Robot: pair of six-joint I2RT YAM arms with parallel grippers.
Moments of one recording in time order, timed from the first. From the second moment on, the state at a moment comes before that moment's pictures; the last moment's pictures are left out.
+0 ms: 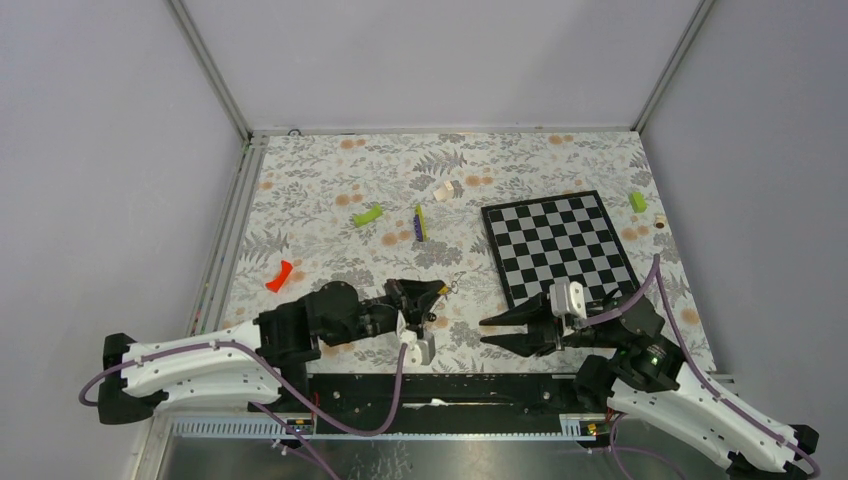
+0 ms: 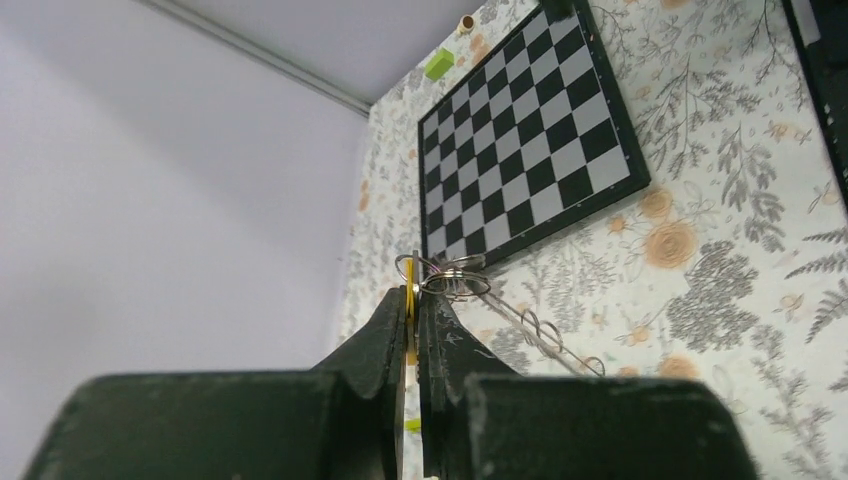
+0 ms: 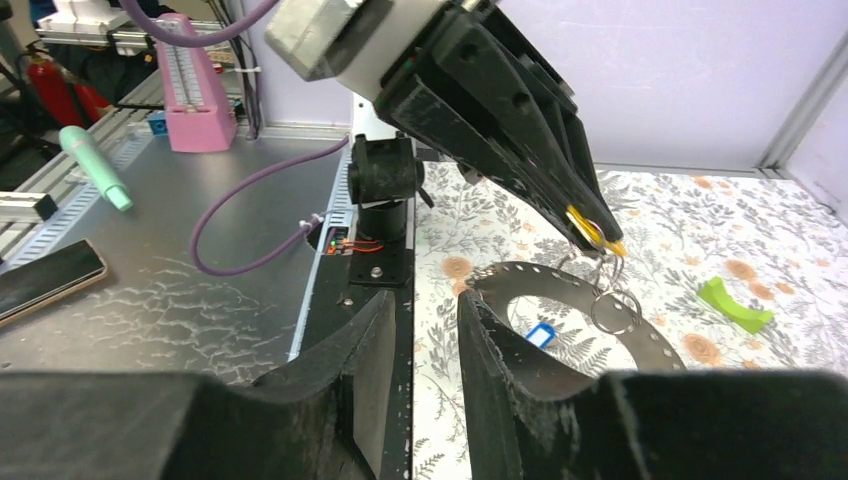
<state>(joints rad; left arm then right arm) -1.30 0.79 0.68 -0.01 -0.04 0.86 0.95 0.35 0.52 -0.01 -0.62 0.03</state>
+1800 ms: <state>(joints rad) -1.47 0.93 1.06 -0.52 -0.07 1.56 0.95 0.43 0.62 -0.11 -0.46 -0.29</state>
